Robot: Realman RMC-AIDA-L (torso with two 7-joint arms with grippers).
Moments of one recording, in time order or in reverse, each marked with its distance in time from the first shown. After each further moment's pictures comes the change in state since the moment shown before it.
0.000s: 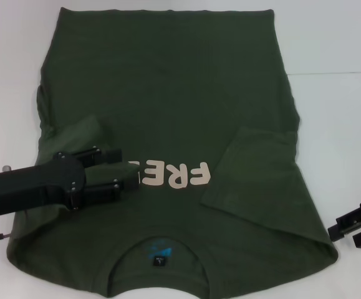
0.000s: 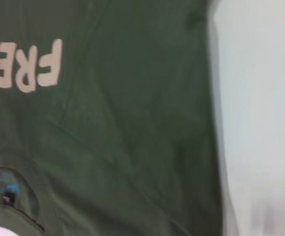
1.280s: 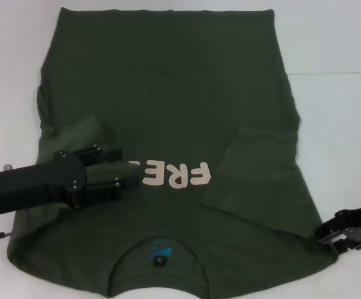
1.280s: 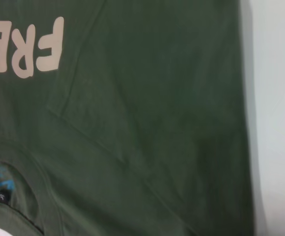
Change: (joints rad) left arm -0.003 -0.002 0.002 -0.001 0.000 -0.012 0.002; right arm 0.027 0.047 -0.040 0.060 -0.020 0.081 -0.003
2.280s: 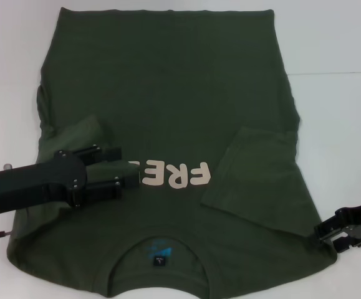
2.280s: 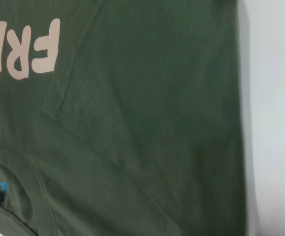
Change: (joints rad) left arm 0.000 0.000 0.005 0.000 0.000 -0.014 0.002; right arm 0.017 -0.007 -0.007 0.012 -0.014 0.007 0.007
